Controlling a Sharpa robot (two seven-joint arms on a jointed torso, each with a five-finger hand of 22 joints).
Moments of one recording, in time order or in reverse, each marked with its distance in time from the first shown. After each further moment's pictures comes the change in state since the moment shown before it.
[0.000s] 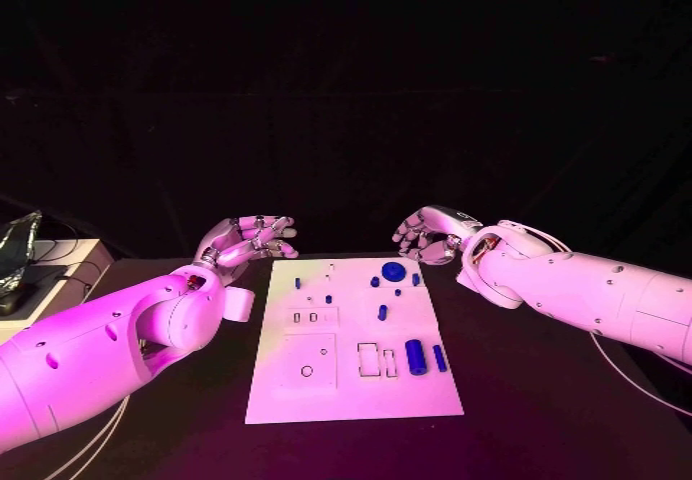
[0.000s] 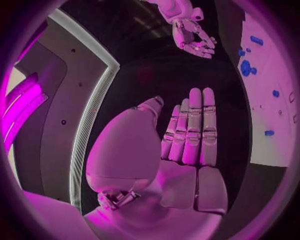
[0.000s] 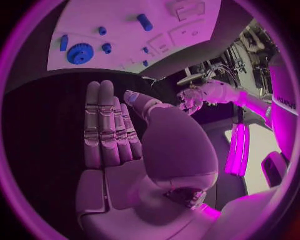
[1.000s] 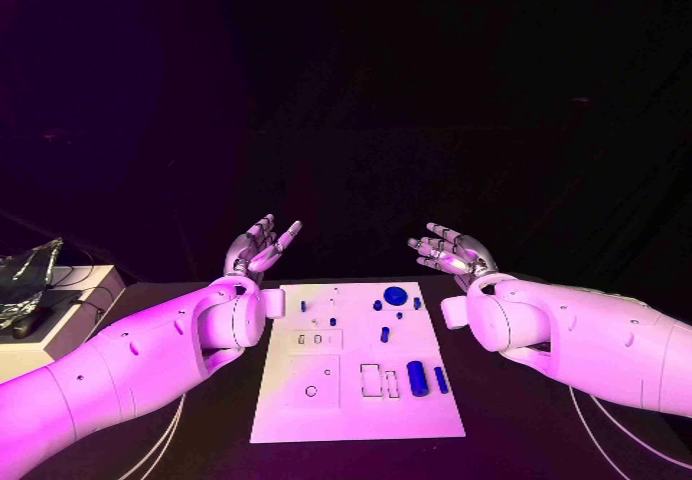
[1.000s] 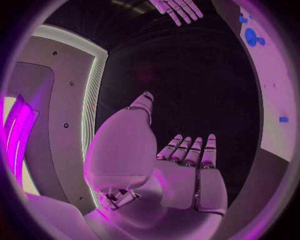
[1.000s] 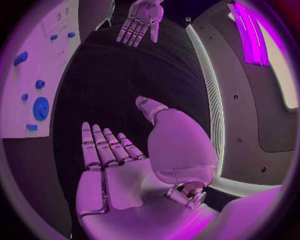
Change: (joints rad) left arm 0.008 0.188 -0.032 -0.200 0.107 -0.284 0.063; left_hand -0.080 -0.023 -0.183 -0.005 -0.001 -0.697 -0.065 -0.205 -0.126 -0.990 0.015 -0.088 -0.052 -1.023 0.121 -0.418 -0.356 -0.047 -0.859 0.097 -0.429 -0.164; right arm -0.081 -0.050 0.011 0.182 1.182 -0.139 0.168; right_hand -0.156 0.062 -0.078 0.097 0.006 -0.696 -0.045 -0.159 -0.104 -0.825 0.153 -0.040 -0.027 -0.934 0.218 -0.375 -0.232 -0.078 -0.696 0.157 -0.465 -0.221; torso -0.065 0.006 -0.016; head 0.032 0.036
